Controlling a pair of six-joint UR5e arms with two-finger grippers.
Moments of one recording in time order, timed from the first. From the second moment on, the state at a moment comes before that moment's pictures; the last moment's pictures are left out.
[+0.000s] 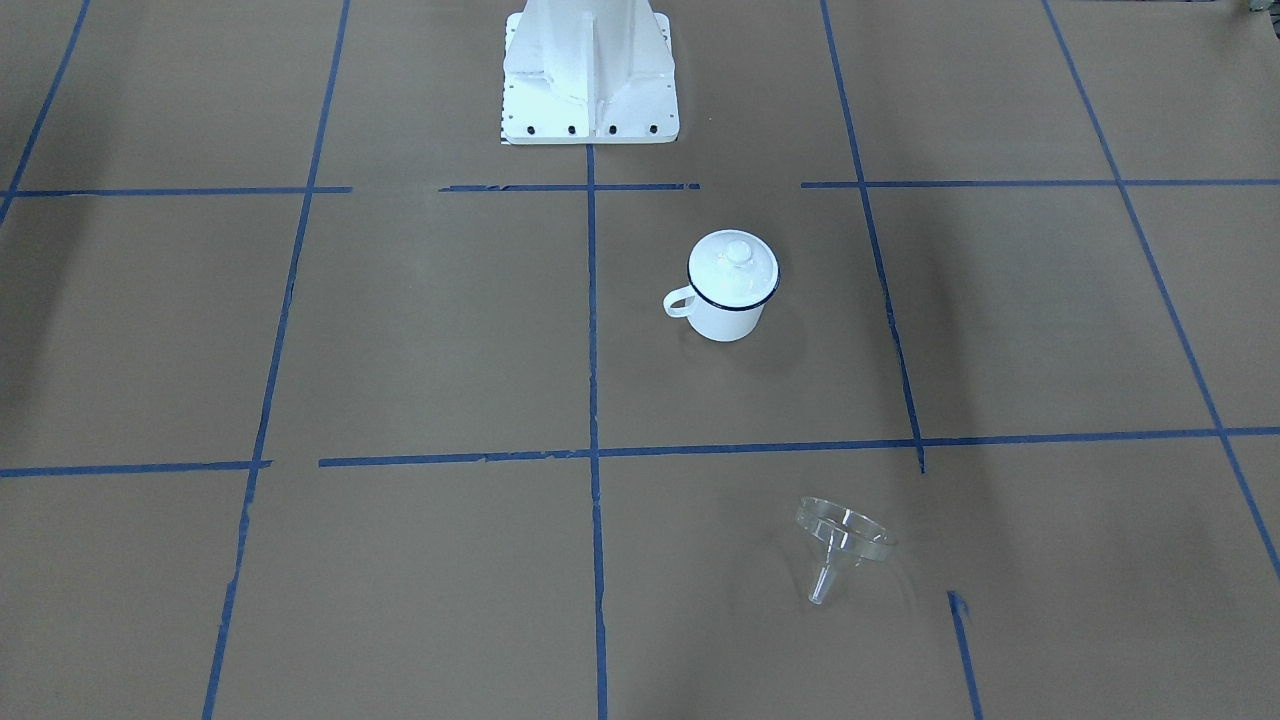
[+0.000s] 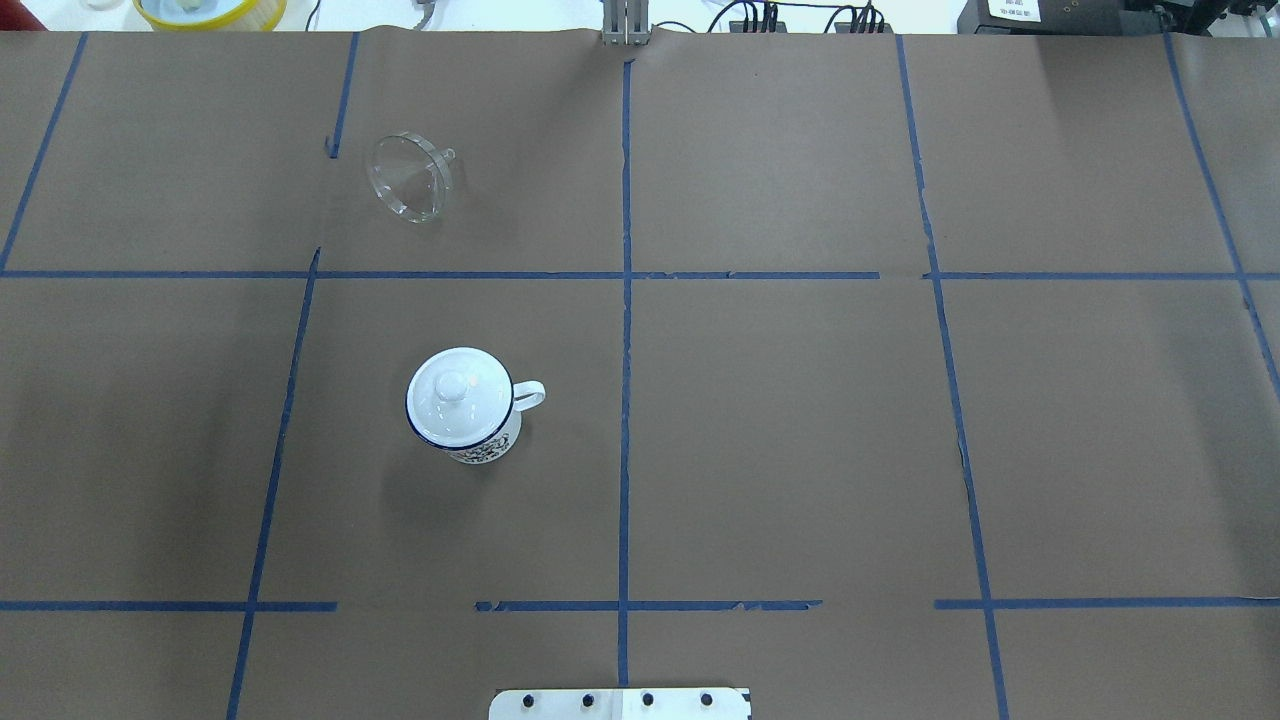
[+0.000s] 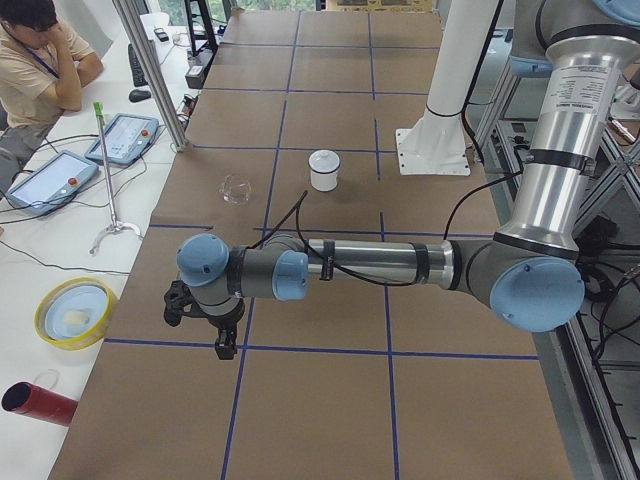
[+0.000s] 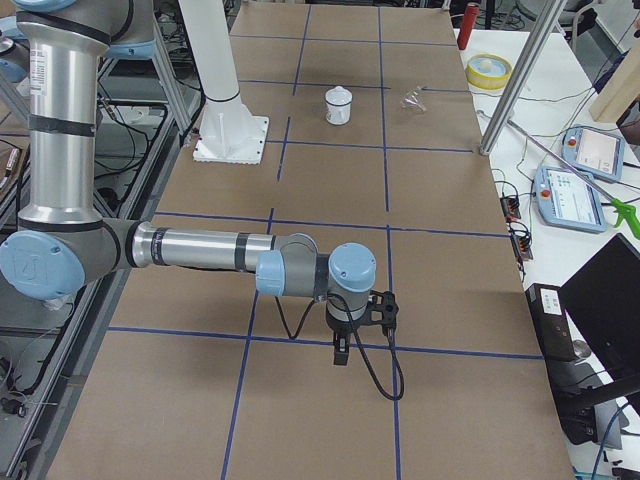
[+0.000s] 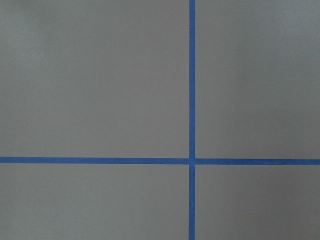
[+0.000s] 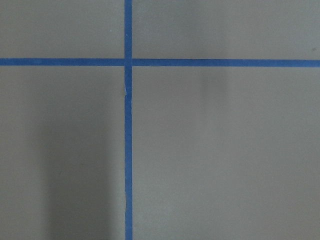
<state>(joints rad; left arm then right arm) -1.61 -1.73 -1.44 -1.58 -2.38 -0.06 1.57 -1.68 1.66 -1.57 2.29 0.01</state>
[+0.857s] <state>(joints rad) -1.61 -1.57 -1.61 -1.58 -2.38 -0.07 1.57 -1.68 1.66 -1.57 2.29 0.01</state>
